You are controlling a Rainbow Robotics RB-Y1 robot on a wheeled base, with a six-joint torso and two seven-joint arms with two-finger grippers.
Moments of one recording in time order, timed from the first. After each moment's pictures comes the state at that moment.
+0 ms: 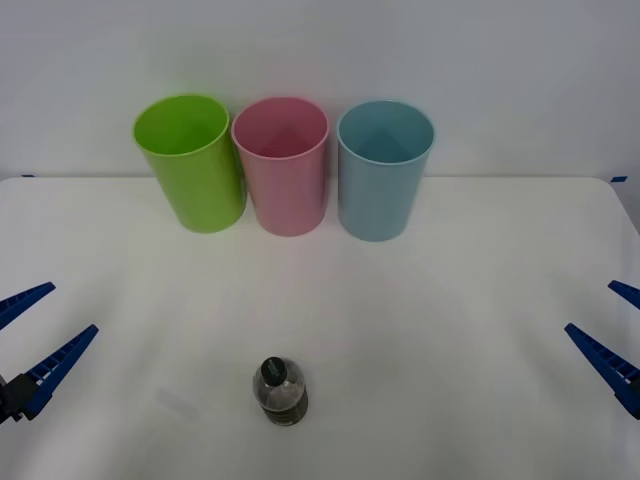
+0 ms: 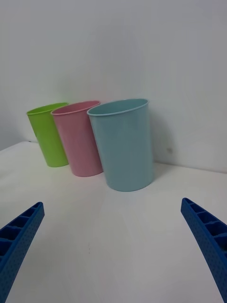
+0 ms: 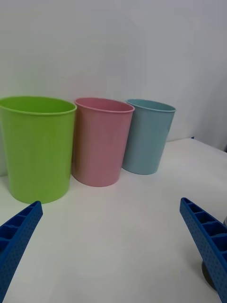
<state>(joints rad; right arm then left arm) 0.35 -0.40 -0.52 -1.66 0.96 -1.22 0.00 0.35 0.40 0.52 -1.66 -0.96 -1.22 0.00</state>
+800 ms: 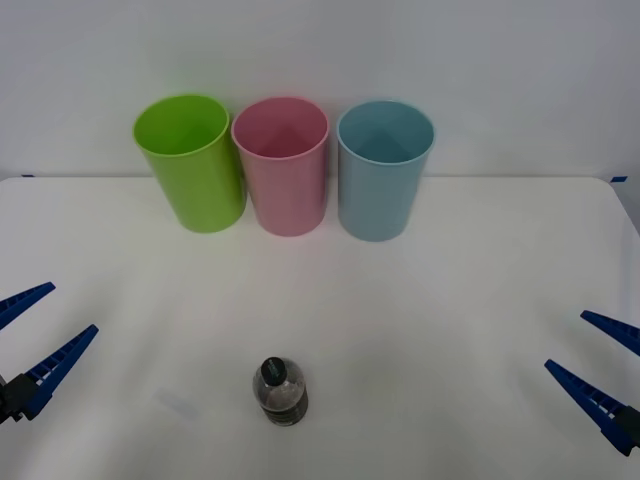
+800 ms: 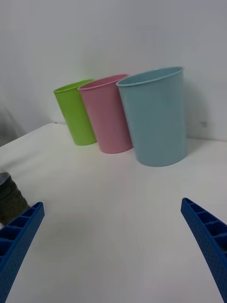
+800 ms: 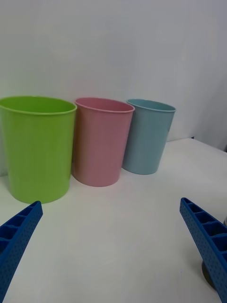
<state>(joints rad) 0.40 -0.43 -0.45 -1.65 0.98 -1.28 0.00 0.35 0.40 0.52 -1.66 -0.96 -1.22 0.00</state>
